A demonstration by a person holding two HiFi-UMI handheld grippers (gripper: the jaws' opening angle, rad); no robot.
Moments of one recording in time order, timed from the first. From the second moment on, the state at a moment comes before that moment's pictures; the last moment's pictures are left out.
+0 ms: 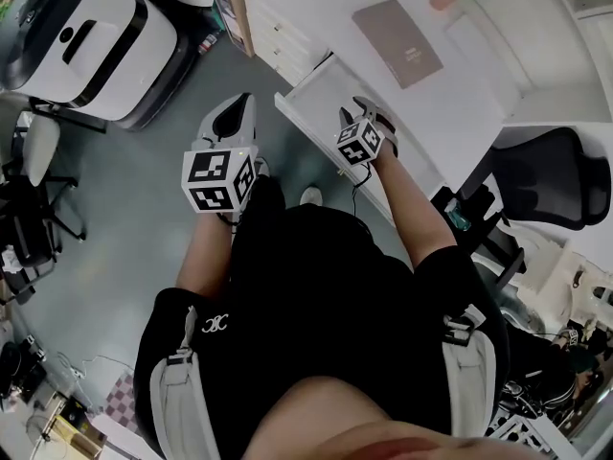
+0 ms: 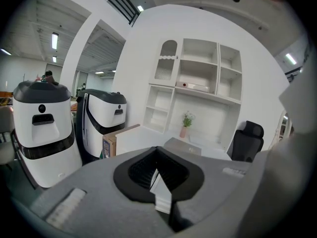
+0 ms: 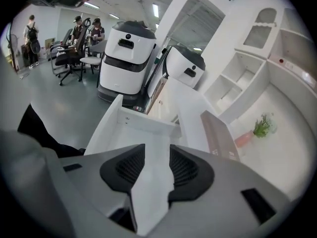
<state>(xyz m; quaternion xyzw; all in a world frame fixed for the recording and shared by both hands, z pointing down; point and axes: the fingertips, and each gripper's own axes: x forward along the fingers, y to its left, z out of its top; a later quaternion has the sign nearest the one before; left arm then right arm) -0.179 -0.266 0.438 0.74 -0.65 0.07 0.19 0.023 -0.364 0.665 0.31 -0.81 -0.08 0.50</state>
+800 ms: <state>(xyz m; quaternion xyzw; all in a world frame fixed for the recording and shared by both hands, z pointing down) -0.235 -0.296 0.494 0.73 -0.64 0.12 0.24 0.042 -0.447 0.745 0.56 -0.72 0.20 0.35</state>
